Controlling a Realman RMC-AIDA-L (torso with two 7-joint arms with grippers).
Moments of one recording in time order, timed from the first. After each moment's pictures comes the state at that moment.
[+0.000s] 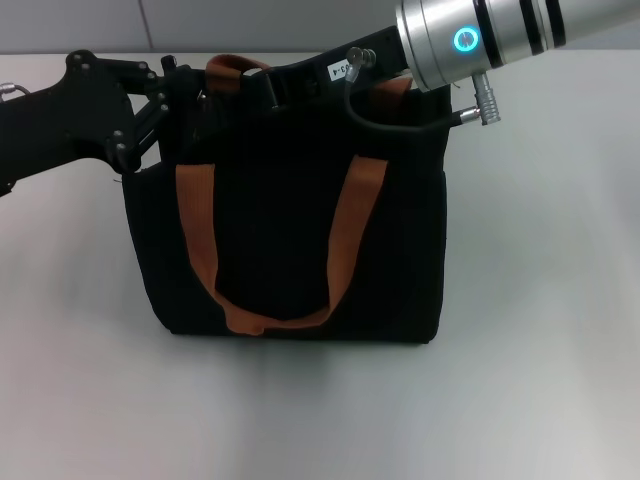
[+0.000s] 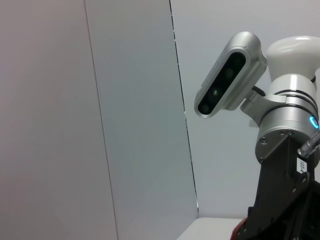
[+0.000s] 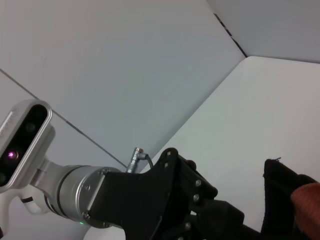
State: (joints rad) left arm -0.54 -2.01 0.58 0.62 1.77 1.68 -1.02; right arm 1.04 2.08 -1.07 -0.65 -1.92 -1.39 2.35
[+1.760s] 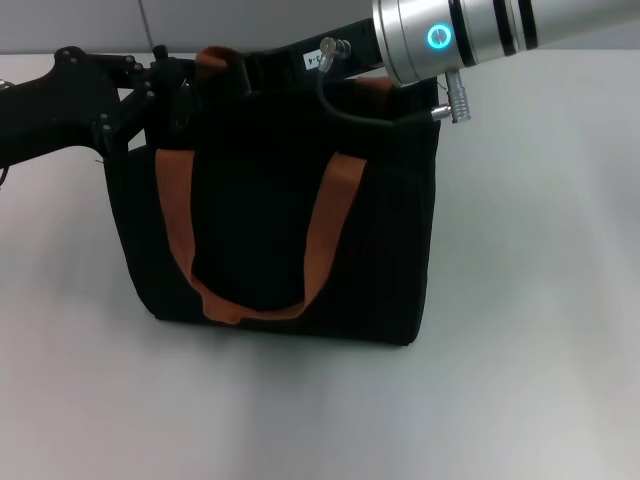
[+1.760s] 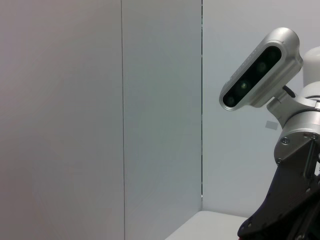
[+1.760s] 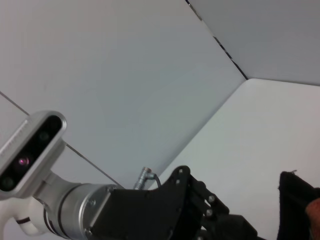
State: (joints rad) left arm -0.55 -1.99 0.58 0.64 1.78 1.65 -1.18; right arm 1.03 2.09 -1.17 -0.65 -1.80 -1.29 2.35
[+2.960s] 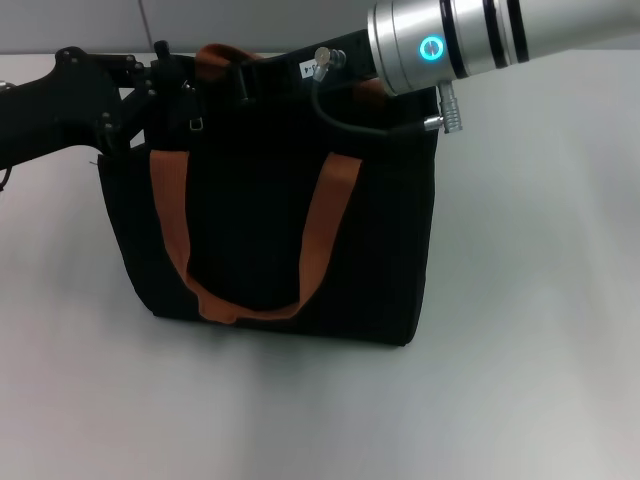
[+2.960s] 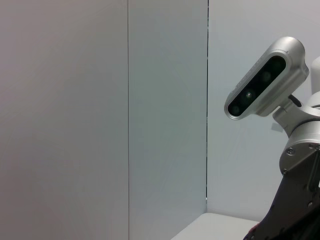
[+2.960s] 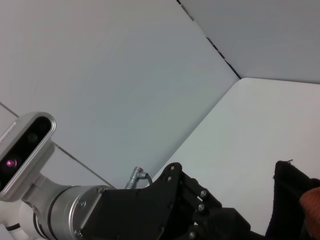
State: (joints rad) left arm -0.55 -2.00 0.58 0.63 1.77 1.63 -1.18; right arm 1.02 2.09 -1.23 -0.62 -1.76 -1.24 2.34
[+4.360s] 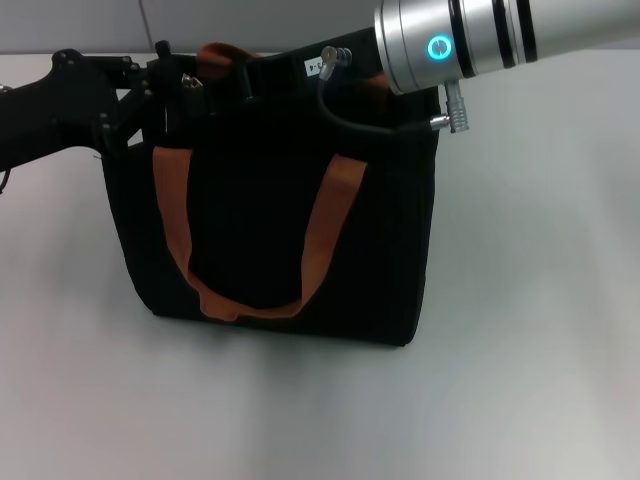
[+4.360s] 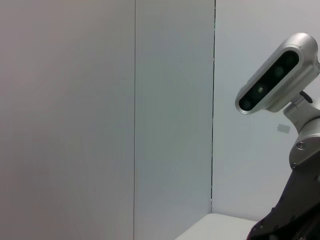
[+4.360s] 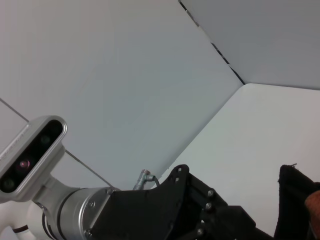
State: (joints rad) left arm -0.54 -2.00 0.57 0.63 1.77 1.63 -1.18; right arm 0.98 2.09 -1.25 -0.68 -1.74 -1.25 2.35
